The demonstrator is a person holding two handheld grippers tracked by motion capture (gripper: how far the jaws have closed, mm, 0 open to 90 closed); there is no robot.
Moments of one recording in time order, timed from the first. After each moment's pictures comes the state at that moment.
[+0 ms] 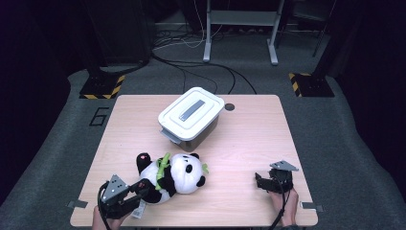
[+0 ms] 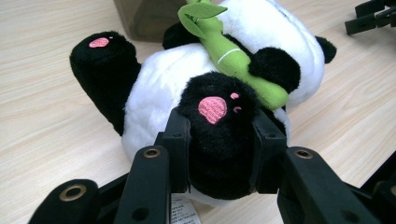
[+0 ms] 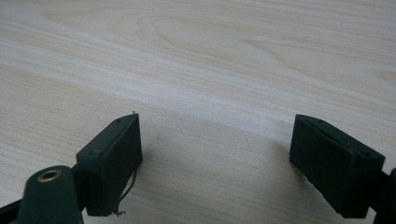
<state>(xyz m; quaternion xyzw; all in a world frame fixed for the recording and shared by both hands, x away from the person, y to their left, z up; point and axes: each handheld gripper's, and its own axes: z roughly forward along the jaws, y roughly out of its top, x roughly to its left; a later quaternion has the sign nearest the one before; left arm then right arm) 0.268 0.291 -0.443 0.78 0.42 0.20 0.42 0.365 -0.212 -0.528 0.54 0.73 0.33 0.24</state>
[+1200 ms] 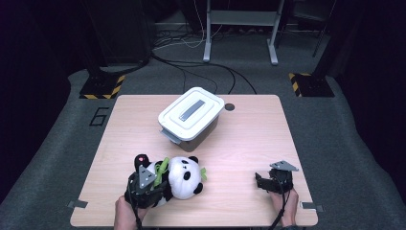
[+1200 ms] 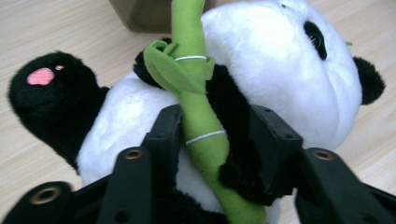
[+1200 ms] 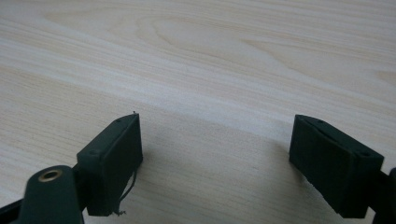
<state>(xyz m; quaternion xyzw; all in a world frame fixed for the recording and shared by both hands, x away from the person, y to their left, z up) 0.292 0.224 -0.441 0.80 0.44 0.24 0.33 0.365 -0.212 -0.527 0.54 0.73 0.33 0.24</state>
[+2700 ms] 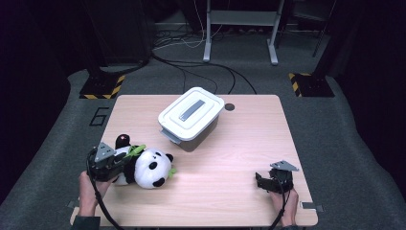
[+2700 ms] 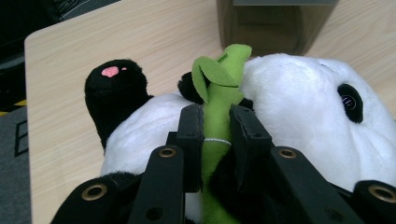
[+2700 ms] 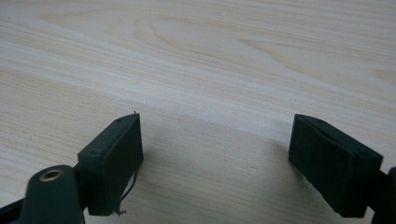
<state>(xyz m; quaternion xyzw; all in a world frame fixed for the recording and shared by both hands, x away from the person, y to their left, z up) 0.358 0.342 -0.423 0.78 0.44 0.26 0.35 0.365 -0.213 -0.528 0.55 0.73 0.33 0.24</state>
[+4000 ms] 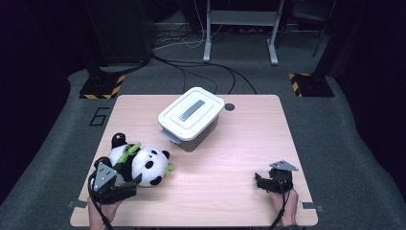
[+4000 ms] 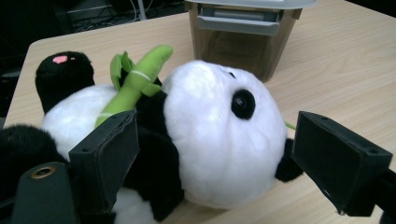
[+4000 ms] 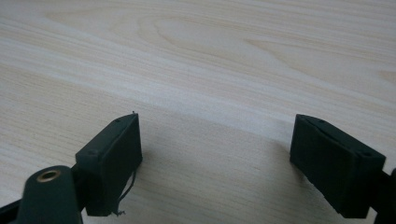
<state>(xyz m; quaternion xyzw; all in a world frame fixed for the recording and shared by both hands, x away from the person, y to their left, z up) 0.290 0.312 -0.442 0.71 0.47 0.30 0.43 0.365 -0.212 -0.527 0.54 0.73 0.33 0.24</state>
